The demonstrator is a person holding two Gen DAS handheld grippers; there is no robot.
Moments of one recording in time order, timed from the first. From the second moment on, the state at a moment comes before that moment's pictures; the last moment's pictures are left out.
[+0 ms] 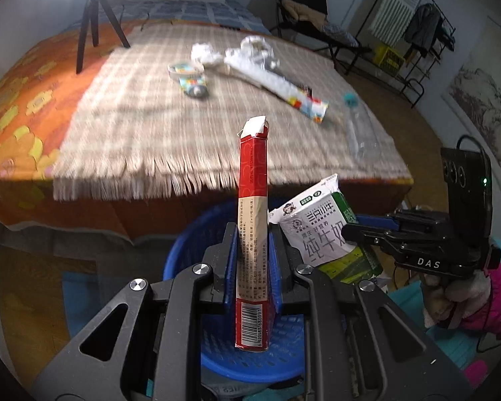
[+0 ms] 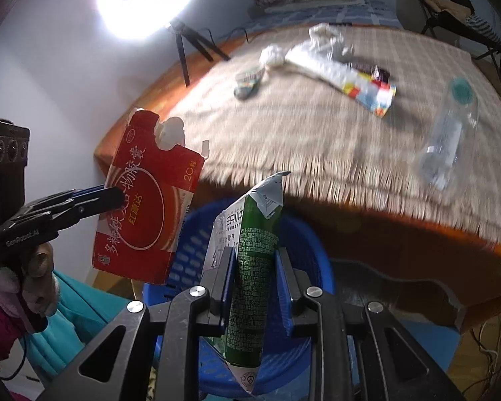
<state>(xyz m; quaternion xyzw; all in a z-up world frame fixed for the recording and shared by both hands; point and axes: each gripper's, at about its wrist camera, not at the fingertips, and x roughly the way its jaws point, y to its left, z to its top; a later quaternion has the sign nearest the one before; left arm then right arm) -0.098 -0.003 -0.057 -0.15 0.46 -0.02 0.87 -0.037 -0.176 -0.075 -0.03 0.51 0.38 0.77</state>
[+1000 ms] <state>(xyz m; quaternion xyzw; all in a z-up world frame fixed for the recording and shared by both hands) -0.094 -0.017 -0.143 -0.14 0.55 -0.02 0.82 -0.020 -0.162 -0.154 -0.04 0.59 0.34 0.73</state>
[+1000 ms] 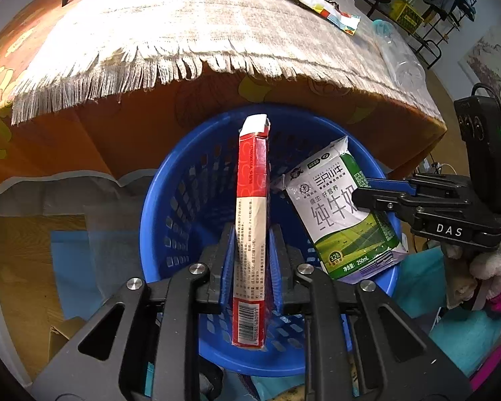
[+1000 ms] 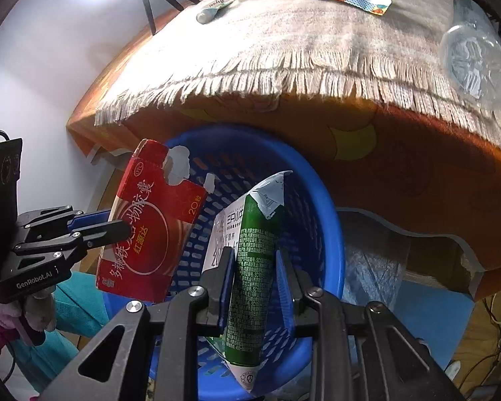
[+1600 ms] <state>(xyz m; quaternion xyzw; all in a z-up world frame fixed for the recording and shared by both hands) -0.094 -0.021 -0.140 -0.13 0.55 -0.01 0.83 -0.023 -0.158 -0.151 -0.05 0.58 0.33 0.75</state>
